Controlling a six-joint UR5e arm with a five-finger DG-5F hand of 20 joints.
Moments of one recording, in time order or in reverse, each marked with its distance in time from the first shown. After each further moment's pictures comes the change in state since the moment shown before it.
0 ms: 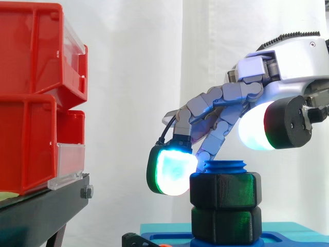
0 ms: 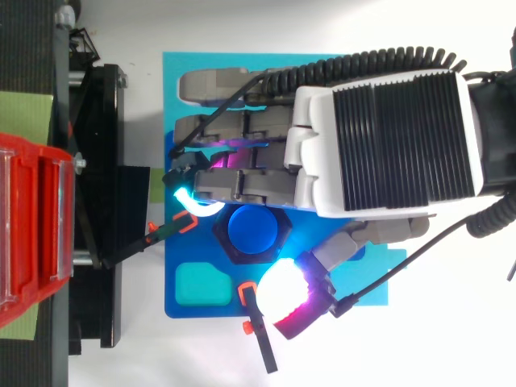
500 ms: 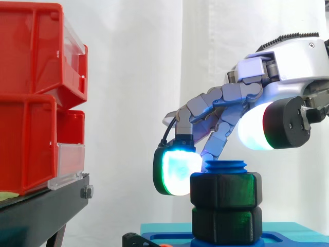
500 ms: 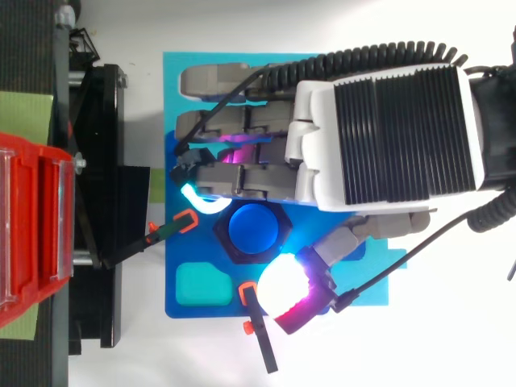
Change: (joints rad) arm -0.005 0.000 0.001 -0.002 -0.002 0.000
